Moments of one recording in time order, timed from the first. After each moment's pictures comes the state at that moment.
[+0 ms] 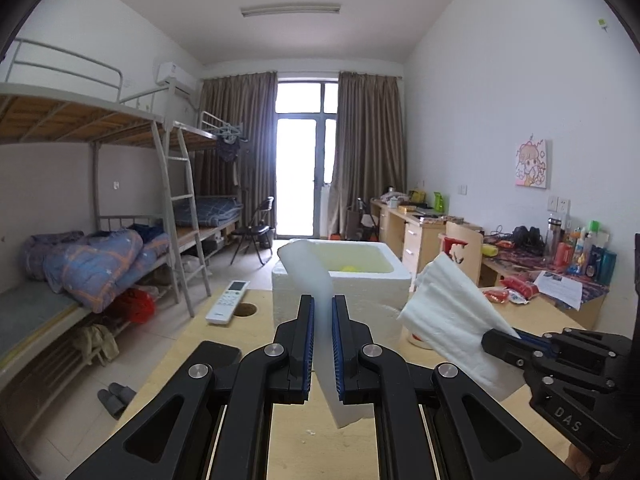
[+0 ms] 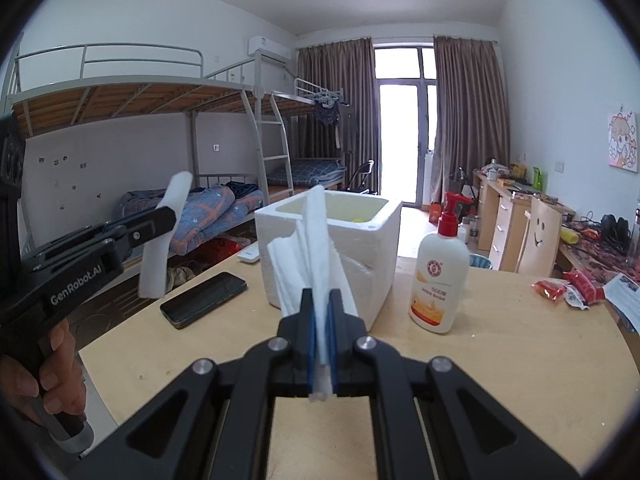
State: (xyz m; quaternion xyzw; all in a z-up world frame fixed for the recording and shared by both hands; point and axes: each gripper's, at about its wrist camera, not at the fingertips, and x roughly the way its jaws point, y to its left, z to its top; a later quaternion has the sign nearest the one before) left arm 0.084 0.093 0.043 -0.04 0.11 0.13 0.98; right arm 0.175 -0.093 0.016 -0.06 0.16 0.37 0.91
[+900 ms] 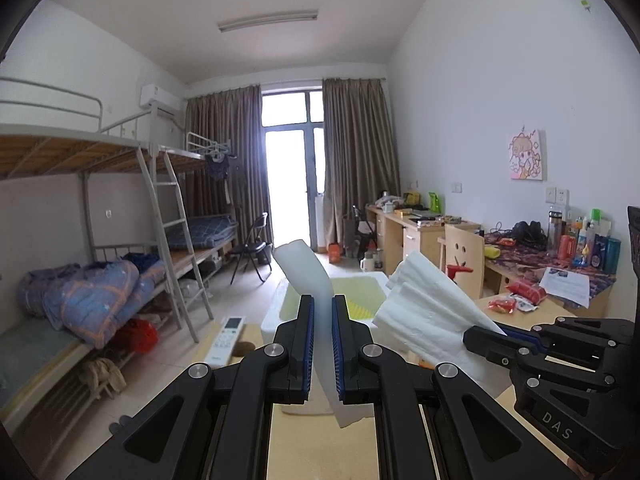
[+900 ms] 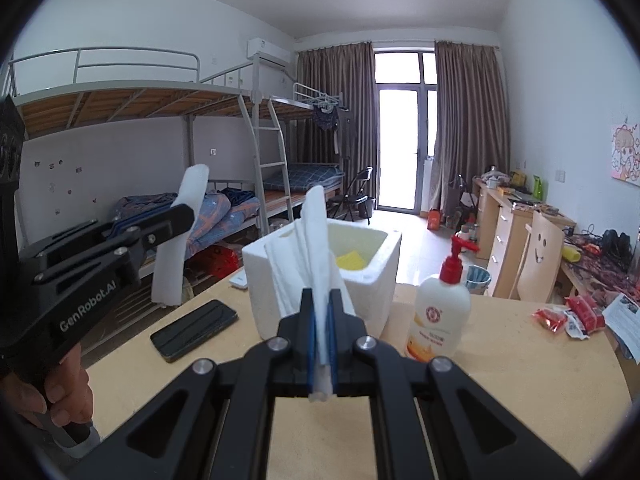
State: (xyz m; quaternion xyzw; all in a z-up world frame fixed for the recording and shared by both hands) left arm 0.122 0.093 0.078 0.01 0.10 0.13 0.99; right arm 0.204 -0.065 0.052 -0.07 0.15 0.37 0.91
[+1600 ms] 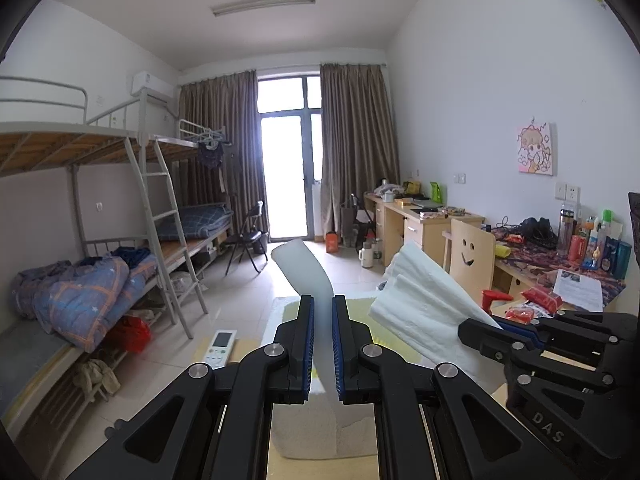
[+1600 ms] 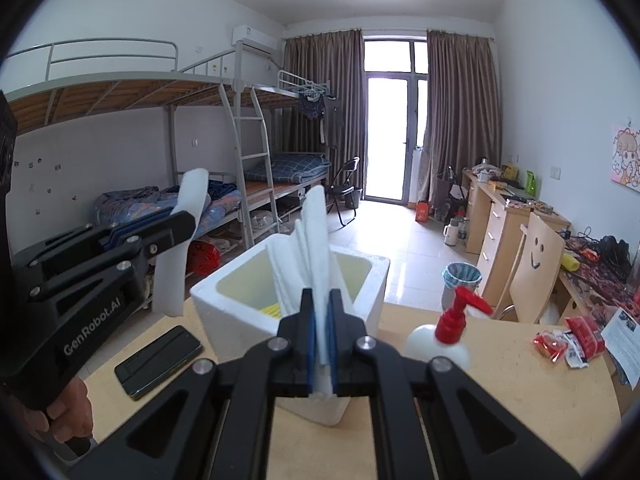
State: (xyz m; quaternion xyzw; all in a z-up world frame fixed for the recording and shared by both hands) left arm 0.199 0.129 0.087 0.00 0.13 0.12 0.98; right arm 0.271 -0.026 0.067 -0.08 0.18 0.34 0.92
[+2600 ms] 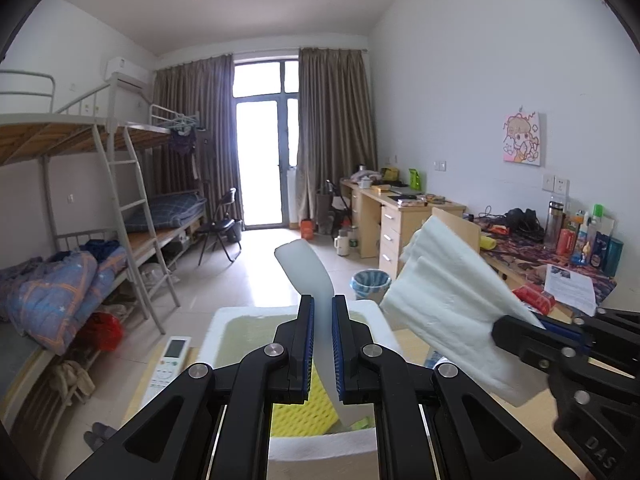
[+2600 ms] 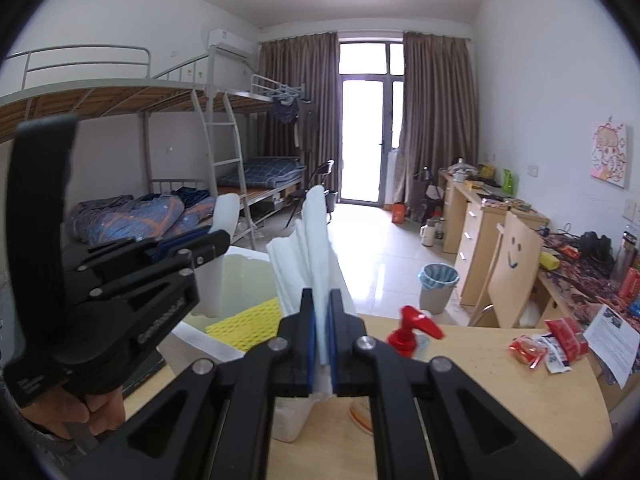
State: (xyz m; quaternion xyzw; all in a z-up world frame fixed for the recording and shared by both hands) left arm 0.271 0.119 0.081 -0.01 0.16 0.07 0.98; right arm 0.292 -0.047 0.081 -0.07 0.17 0.30 0.94
